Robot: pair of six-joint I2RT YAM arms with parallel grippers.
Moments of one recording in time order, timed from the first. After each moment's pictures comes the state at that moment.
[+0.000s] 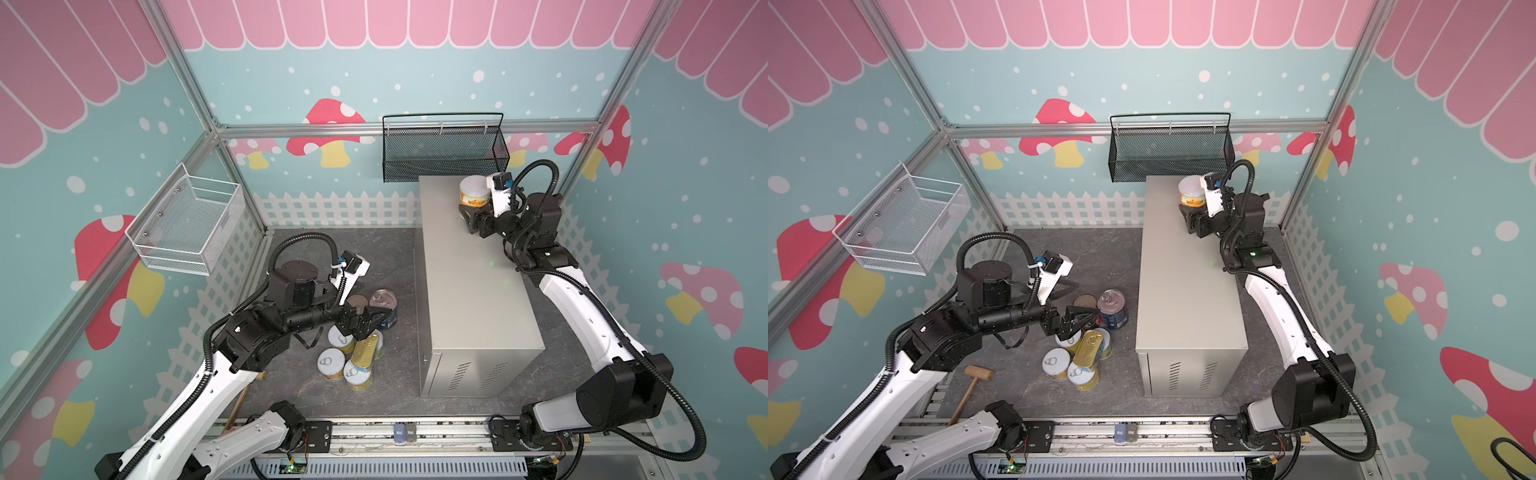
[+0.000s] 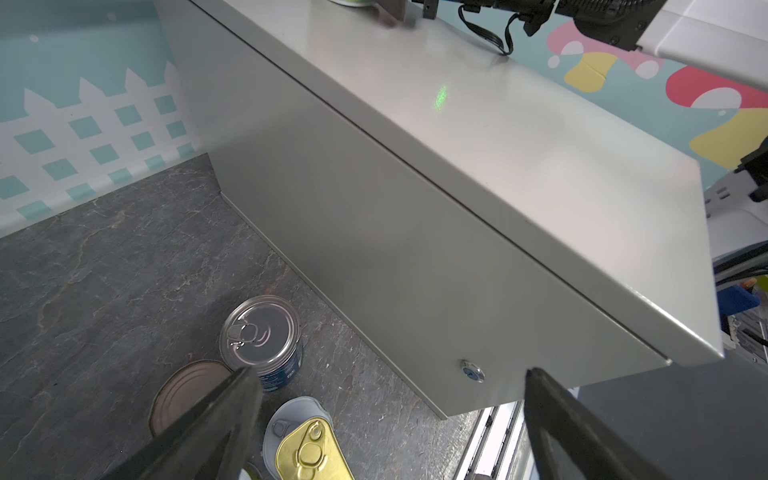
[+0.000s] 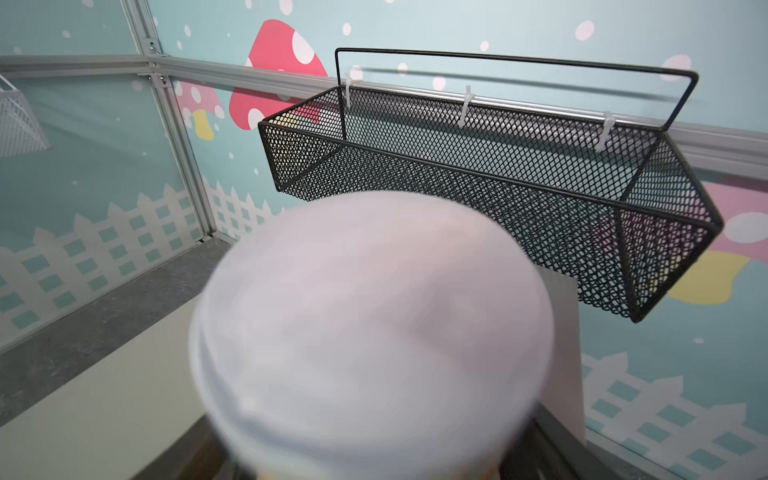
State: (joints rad) left arm -0.62 0.95 1.24 -0.76 0.35 -0.07; right arm 0.19 1.46 1.42 -0.06 -0.32 -0.11
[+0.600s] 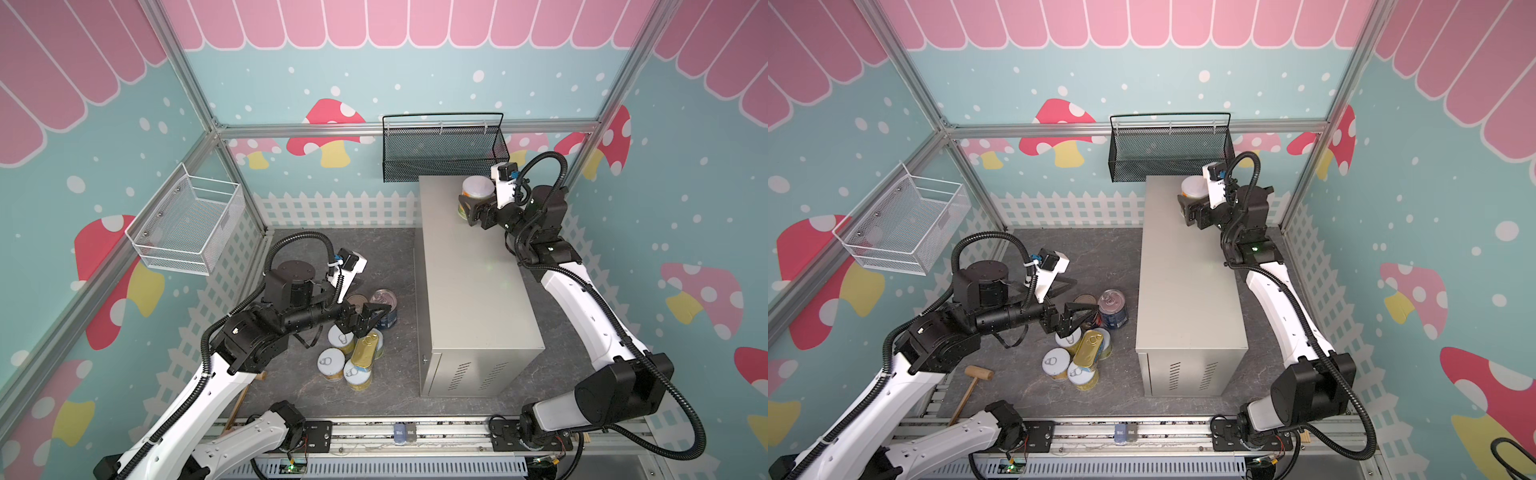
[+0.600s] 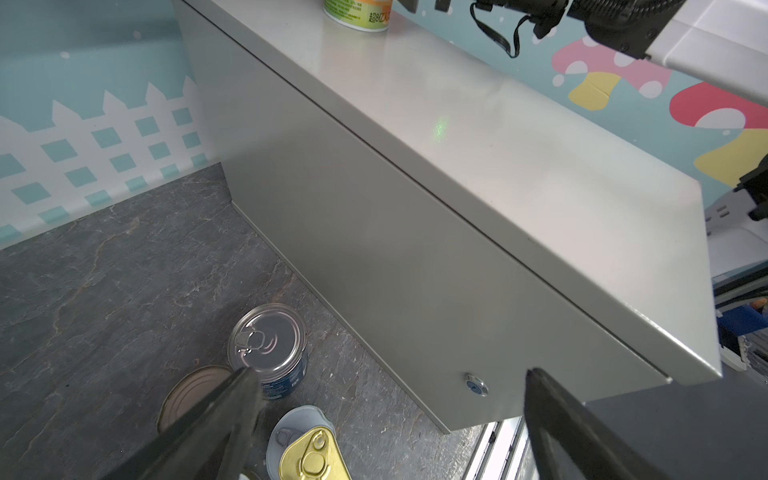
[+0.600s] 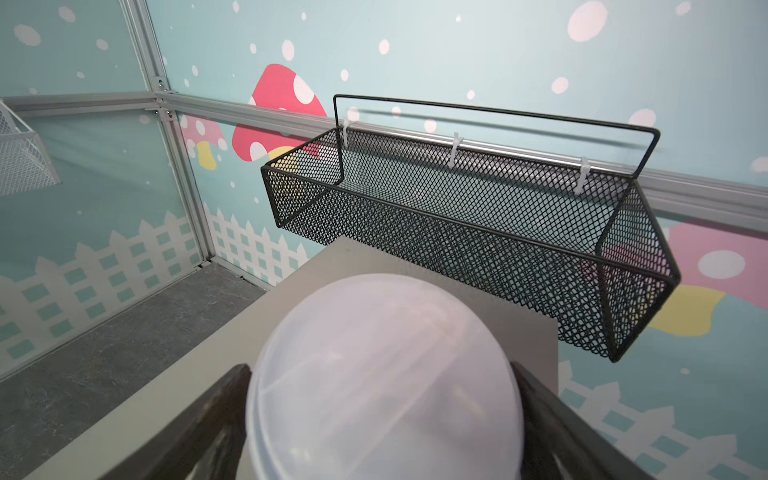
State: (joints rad) left arm -0.62 0.94 1.27 -0.77 0.33 -0.09; right arm 0.18 1.47 1.50 -0.05 -0.33 -0.09
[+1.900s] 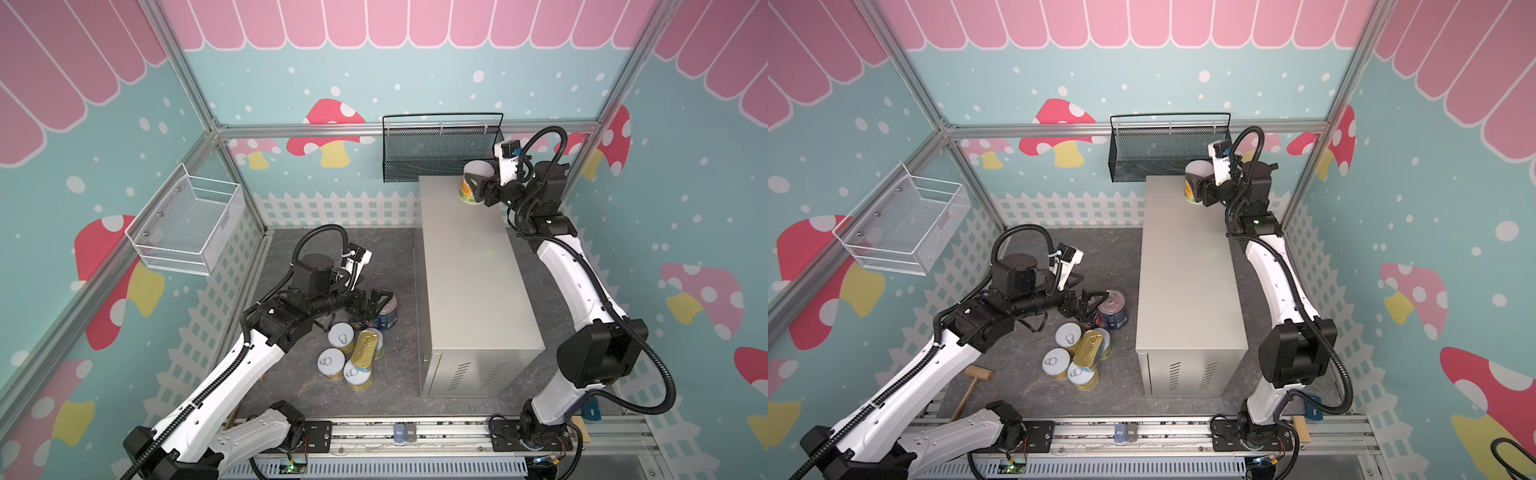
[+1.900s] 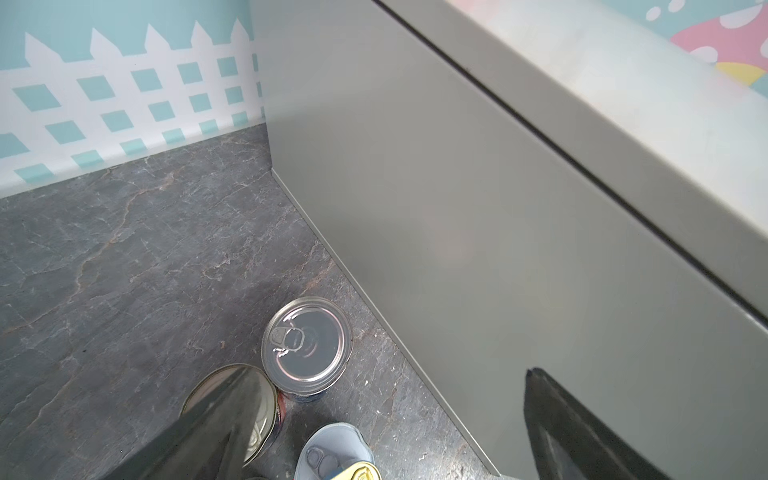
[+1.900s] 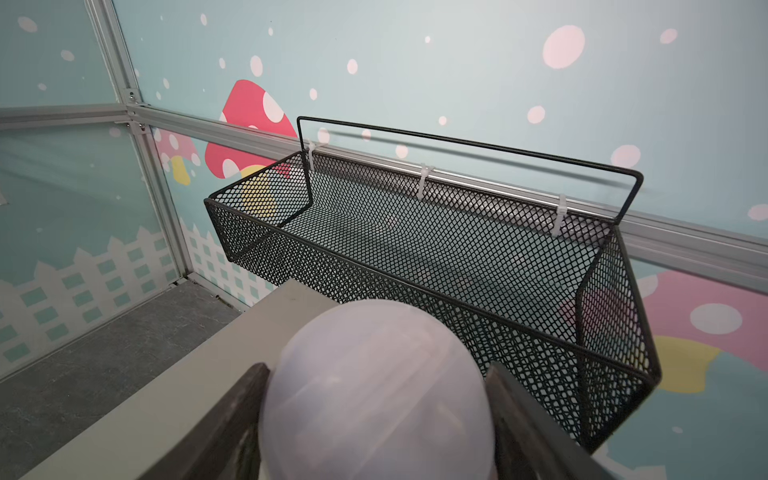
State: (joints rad) left arm -0.52 1.05 1.12 -0.57 0.30 -0.11; right arm 0.11 1.71 1.79 -0.10 -0.40 -0.10
